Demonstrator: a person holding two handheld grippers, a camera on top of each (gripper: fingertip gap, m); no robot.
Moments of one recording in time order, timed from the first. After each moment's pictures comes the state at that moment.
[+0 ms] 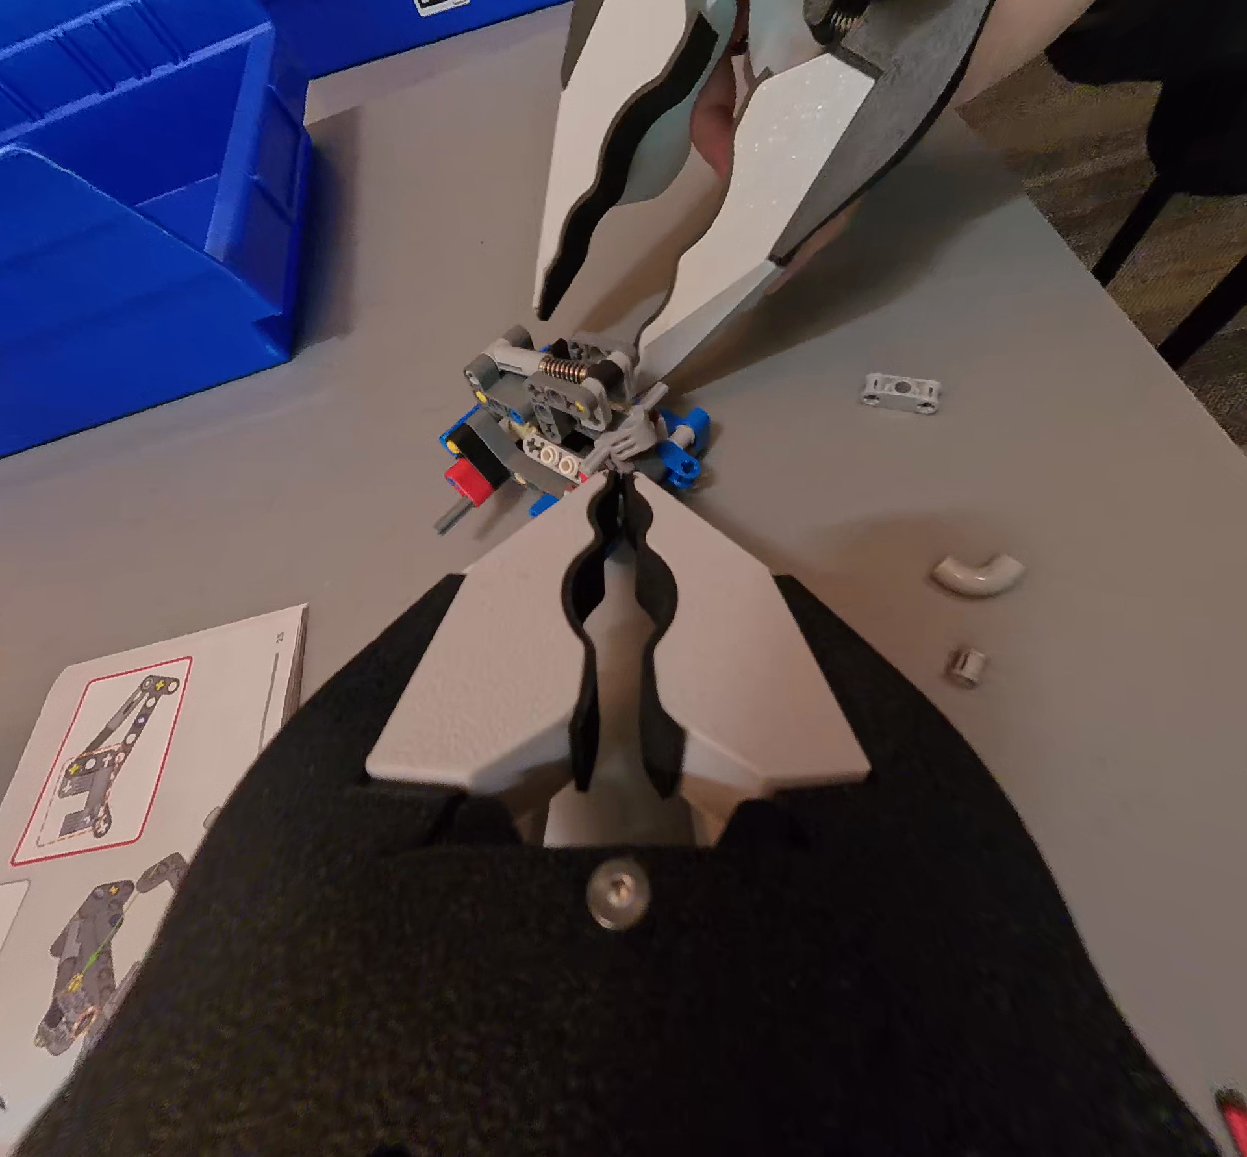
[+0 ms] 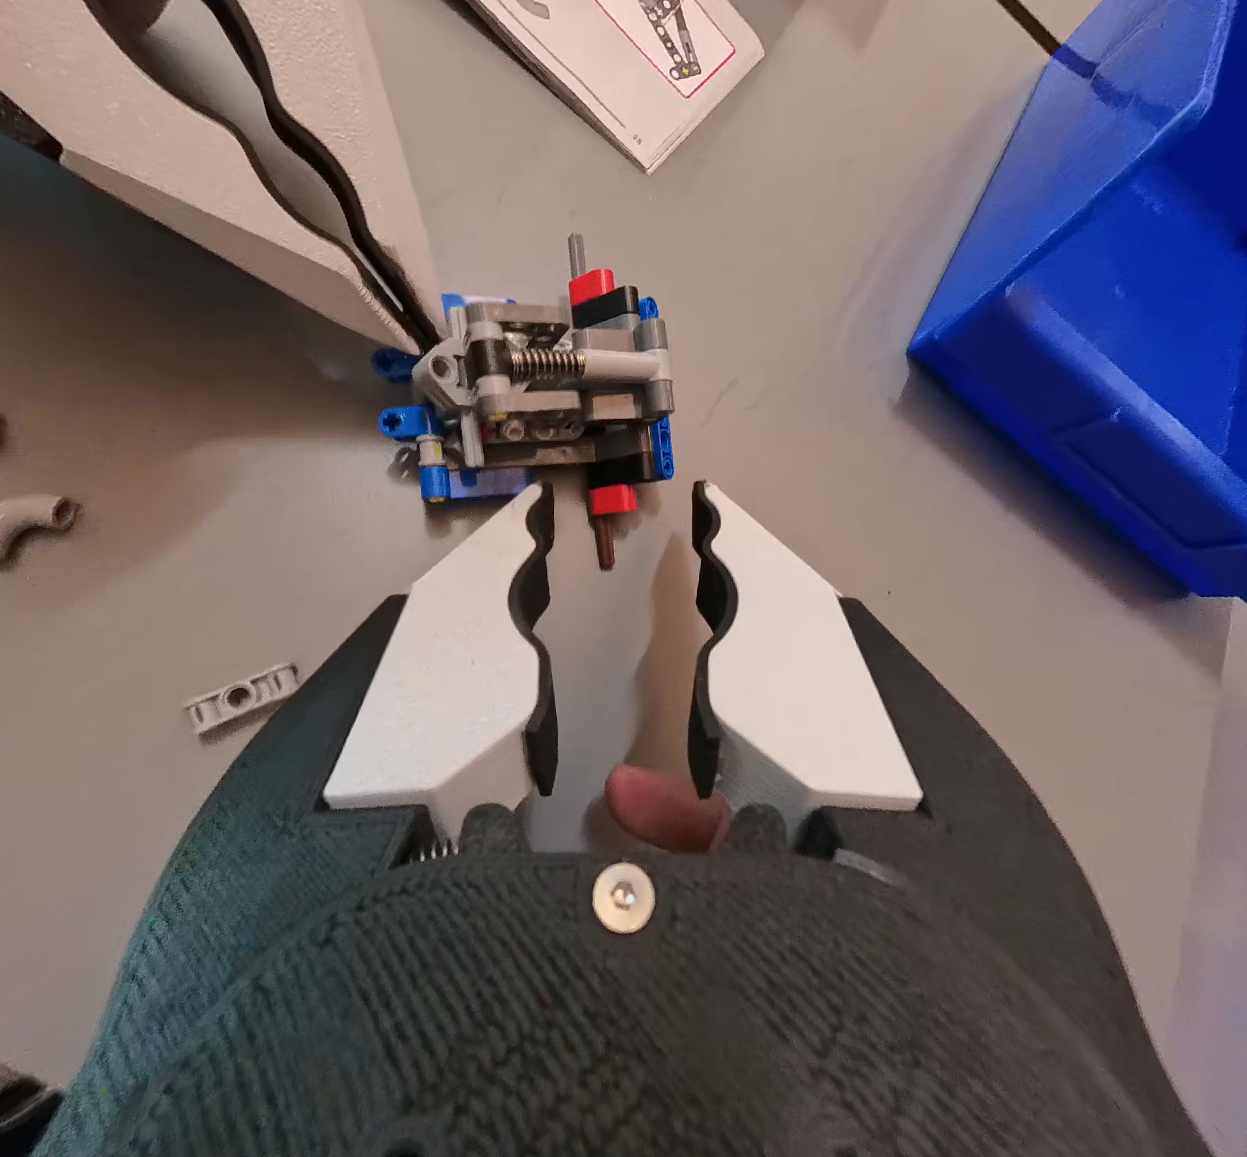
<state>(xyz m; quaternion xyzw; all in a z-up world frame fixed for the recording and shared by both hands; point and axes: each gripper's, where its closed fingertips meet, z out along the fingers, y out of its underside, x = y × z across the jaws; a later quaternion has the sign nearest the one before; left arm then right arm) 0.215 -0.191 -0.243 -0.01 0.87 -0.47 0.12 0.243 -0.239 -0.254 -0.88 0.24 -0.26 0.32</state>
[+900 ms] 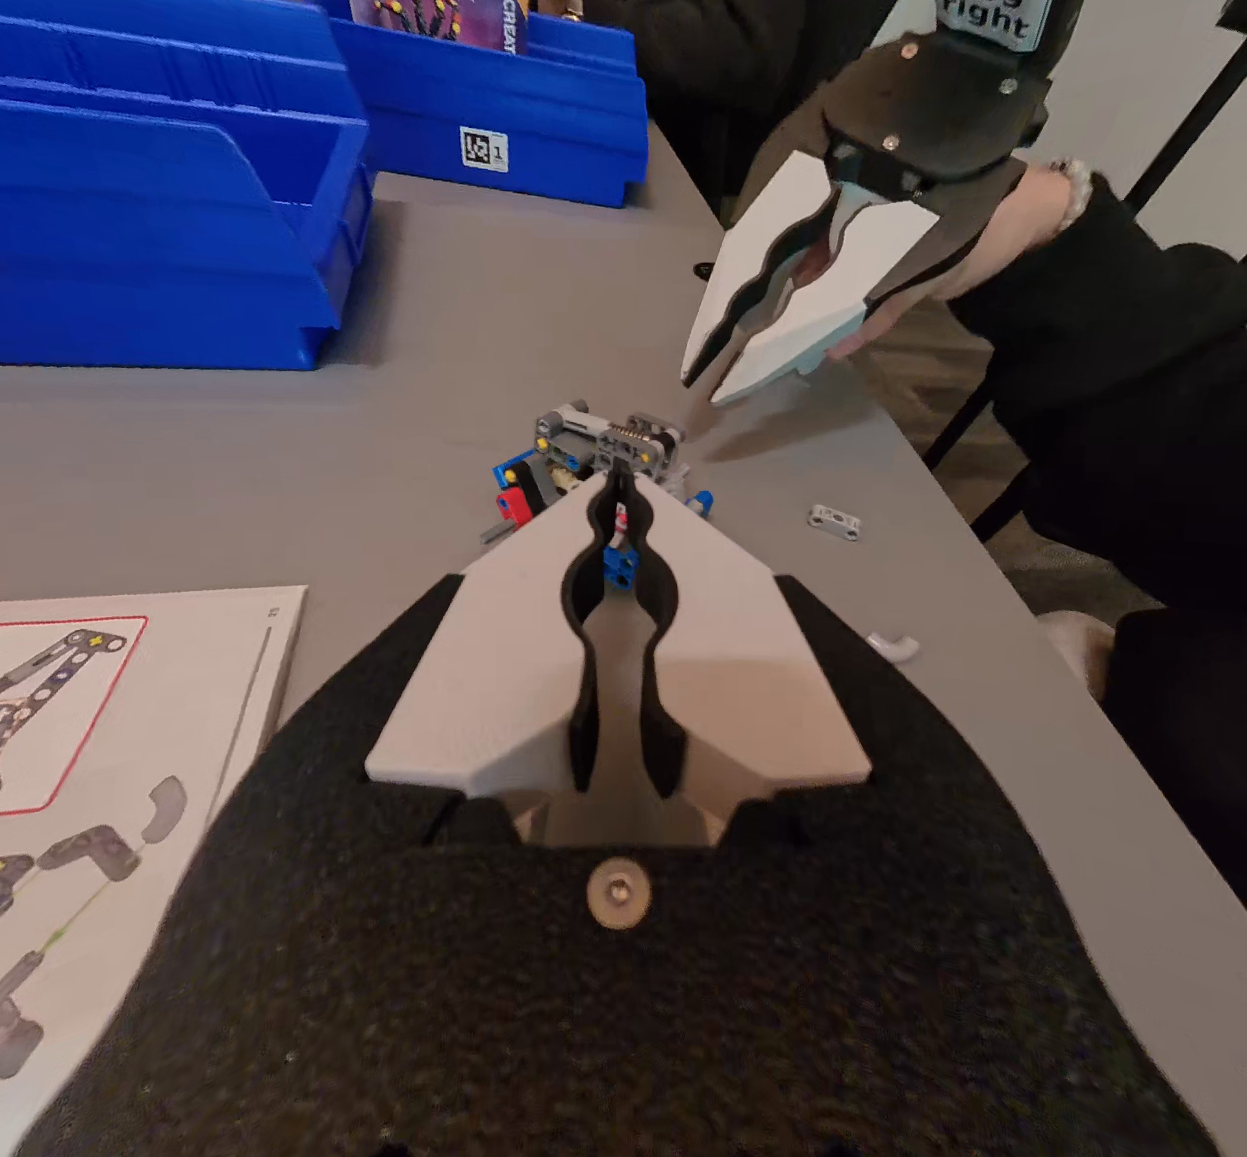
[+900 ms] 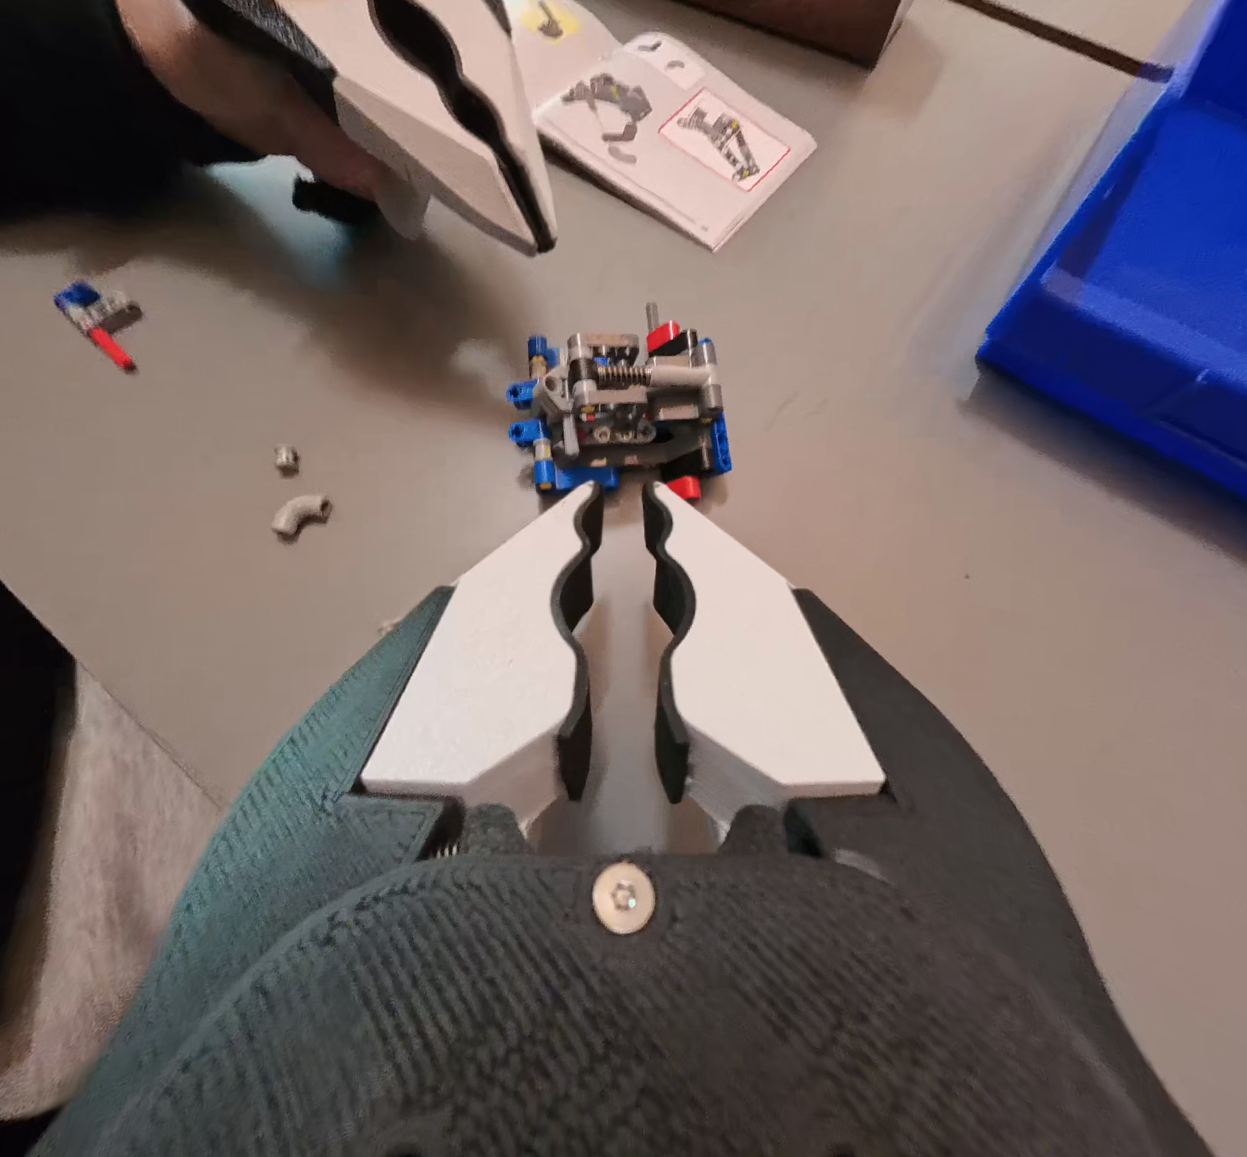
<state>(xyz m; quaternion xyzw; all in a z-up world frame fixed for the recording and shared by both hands) 0.231 -0.175 -0.205 -0.10 0.80 -0.59 -0.02 0.212 -0.241 -0.221 -0.85 0.26 -0.15 0.43</state>
